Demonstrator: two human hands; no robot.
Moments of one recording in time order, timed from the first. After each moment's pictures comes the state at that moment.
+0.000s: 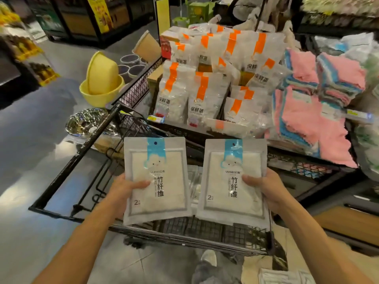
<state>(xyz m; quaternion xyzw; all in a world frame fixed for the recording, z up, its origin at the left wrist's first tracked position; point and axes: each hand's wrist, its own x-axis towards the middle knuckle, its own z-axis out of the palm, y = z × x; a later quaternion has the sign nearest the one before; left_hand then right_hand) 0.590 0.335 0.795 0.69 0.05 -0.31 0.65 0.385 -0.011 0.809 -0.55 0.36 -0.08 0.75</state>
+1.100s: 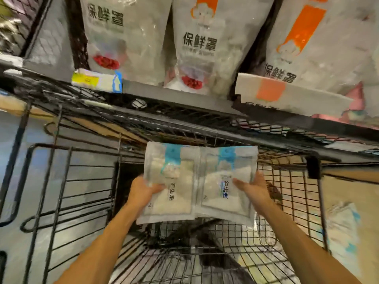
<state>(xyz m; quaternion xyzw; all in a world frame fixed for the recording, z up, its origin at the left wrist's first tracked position) 0.768 0.219 0.482 0.78 0.08 -0.45 0.43 0.548 -0.033 0.515 -0.54 0.62 0.03 0.57</state>
